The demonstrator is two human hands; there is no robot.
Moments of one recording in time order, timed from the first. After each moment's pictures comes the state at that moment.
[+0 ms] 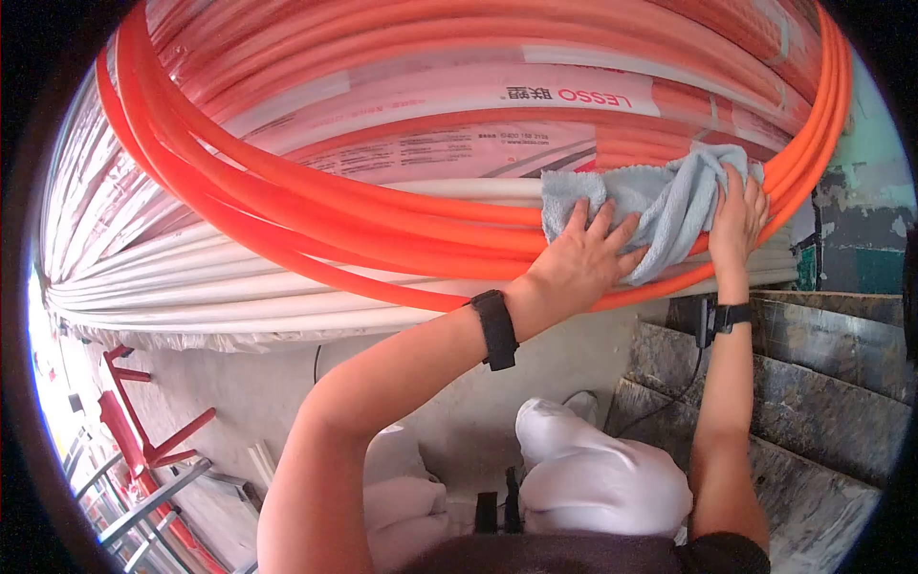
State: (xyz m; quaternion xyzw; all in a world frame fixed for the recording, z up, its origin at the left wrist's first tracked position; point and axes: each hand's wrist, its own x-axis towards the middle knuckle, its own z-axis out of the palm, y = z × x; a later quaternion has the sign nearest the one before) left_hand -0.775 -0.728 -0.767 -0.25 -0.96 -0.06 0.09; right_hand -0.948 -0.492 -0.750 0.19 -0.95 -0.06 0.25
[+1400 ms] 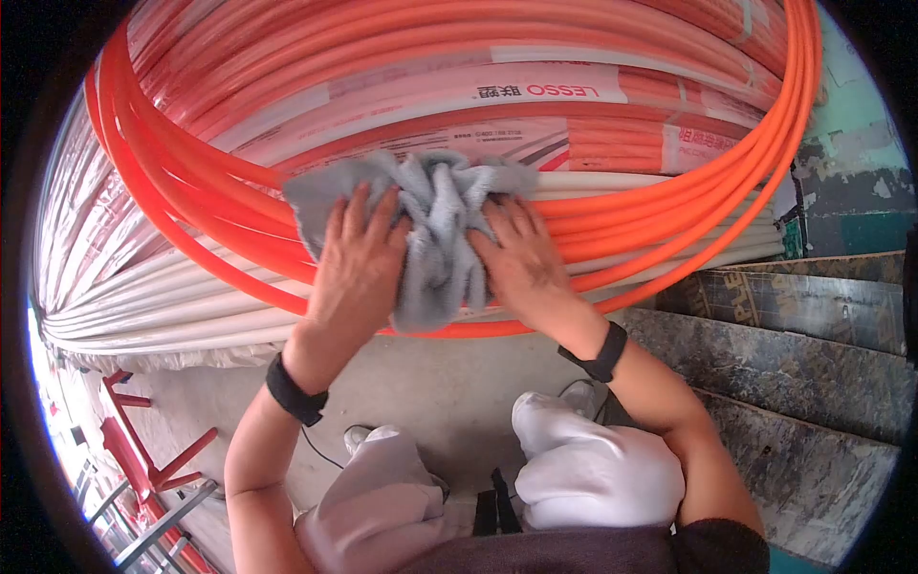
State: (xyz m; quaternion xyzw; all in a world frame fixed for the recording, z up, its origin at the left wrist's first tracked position) left_hand -0.669 -0.883 -0.718 -0.06 -1.00 0.00 0.07; right_hand -0.771 -0.672 -0.766 0.51 -0.84 0.17 0.02
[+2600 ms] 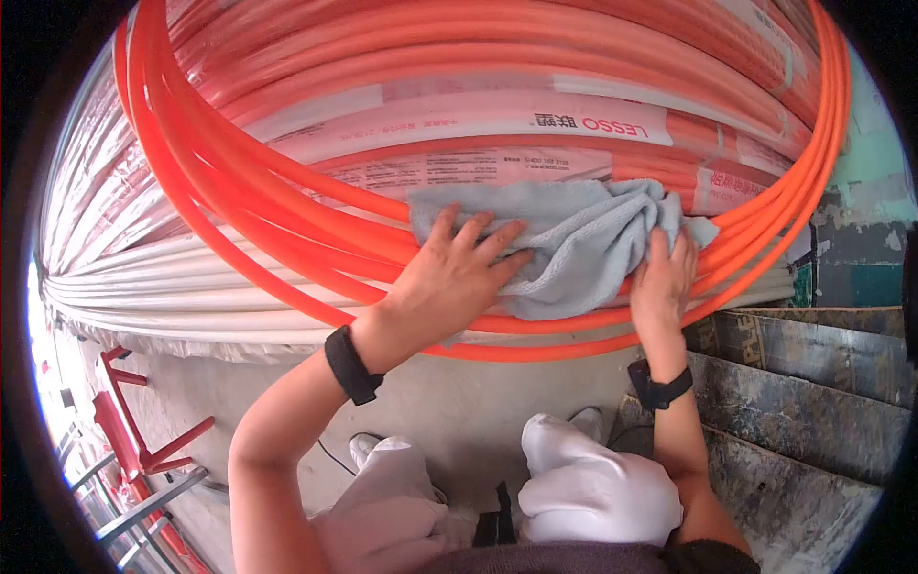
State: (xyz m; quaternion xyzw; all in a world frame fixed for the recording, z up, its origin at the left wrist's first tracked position) left_hand -0.701 -0.863 -0.733 -0.19 -0.98 -0.04 0.05; right_hand -0.827 -0.583 -0.766 0.22 -0.97 0.03 0.13
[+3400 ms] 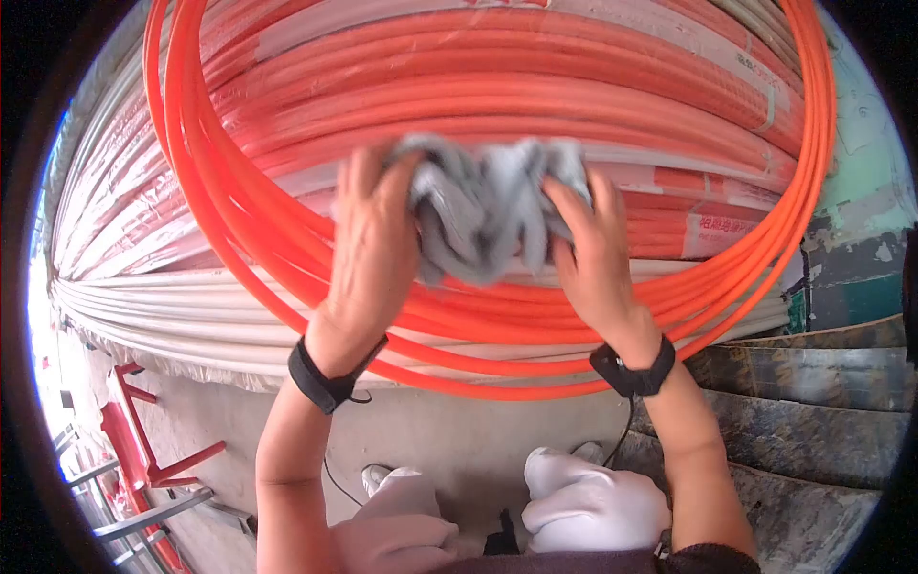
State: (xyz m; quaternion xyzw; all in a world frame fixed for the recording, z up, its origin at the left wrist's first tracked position) left_hand -0.727 -0.929 -0.648 0.07 -0.93 -0.19 0.31; right_hand -0.842 -0.718 -0.673 0.46 -0.81 0.33 0.16
